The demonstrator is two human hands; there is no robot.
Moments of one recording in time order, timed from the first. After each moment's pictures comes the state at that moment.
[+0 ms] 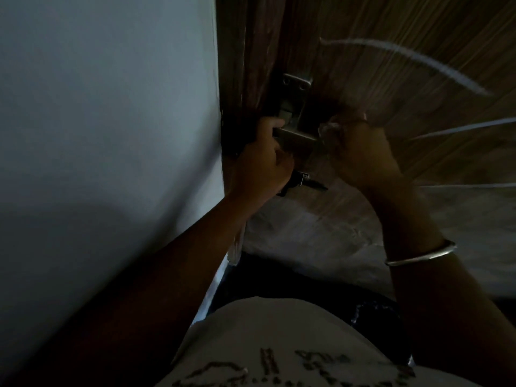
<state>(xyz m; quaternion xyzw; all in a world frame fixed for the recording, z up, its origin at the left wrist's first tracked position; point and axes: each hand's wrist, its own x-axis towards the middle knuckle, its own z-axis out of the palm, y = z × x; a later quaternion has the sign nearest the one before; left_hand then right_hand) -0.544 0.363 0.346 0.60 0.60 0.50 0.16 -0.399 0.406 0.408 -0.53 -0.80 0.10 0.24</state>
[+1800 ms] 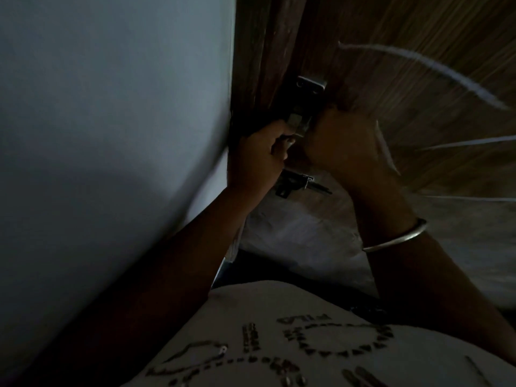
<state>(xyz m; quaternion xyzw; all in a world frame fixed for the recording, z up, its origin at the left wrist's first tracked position) -0.558 0.372 0.345 0.57 0.58 0.55 0.19 -0.449 0.419 0.411 -0.58 -0.81 -0.02 0.09</state>
